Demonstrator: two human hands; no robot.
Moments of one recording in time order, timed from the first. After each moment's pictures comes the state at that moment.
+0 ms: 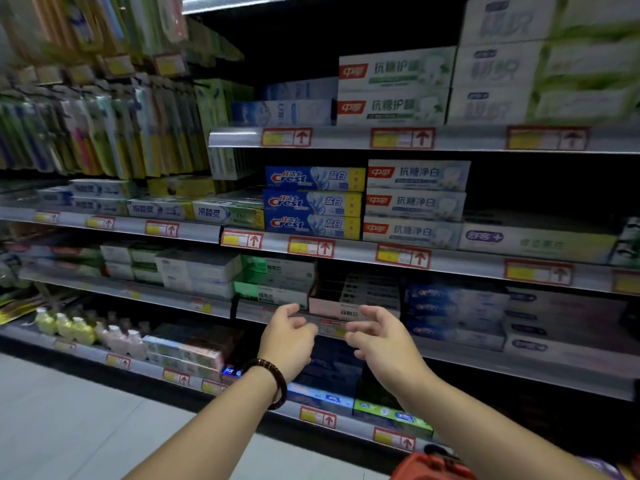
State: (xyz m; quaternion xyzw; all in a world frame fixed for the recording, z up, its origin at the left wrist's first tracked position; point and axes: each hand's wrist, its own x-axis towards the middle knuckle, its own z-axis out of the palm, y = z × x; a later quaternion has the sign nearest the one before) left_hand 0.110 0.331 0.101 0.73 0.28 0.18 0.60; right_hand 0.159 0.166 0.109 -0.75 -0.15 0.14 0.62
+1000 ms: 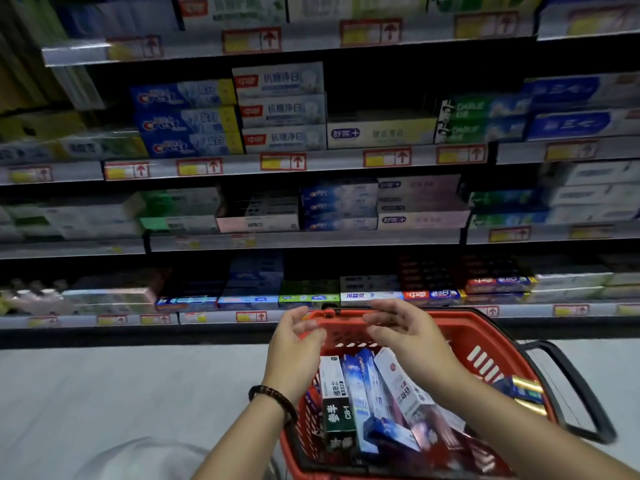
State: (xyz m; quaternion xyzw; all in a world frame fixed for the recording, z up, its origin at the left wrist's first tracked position) left_hand -0.013 0.110 0.028 0.72 0.23 0.06 0.65; right_hand 0.026 -0.084 0.038 -0.75 -0.05 0.12 0.65
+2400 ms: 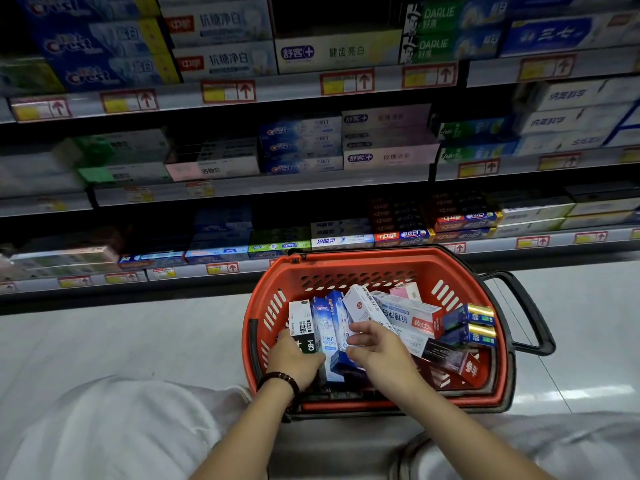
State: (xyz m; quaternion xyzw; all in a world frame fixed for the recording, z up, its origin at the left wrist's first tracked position) left_hand -0.038 0.073 -0.111 0.85 0.28 -0.13 0.42; right_hand -0.027 -0.116 -0.102 -0.75 0.08 0.20 0.63
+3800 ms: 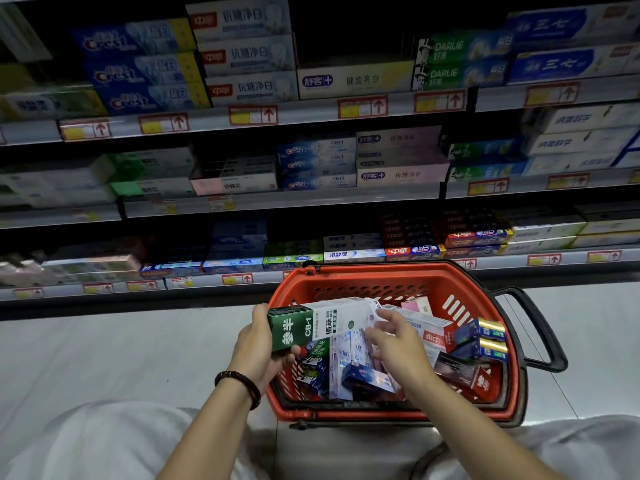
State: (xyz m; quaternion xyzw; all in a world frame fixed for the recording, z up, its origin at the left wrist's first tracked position) left_hand -0.054 0.113 -0.002 0.58 0.34 -0.06 0.74; right_hand -0.007 -0.110 -0.076 -0.74 0.13 0.14 0.65
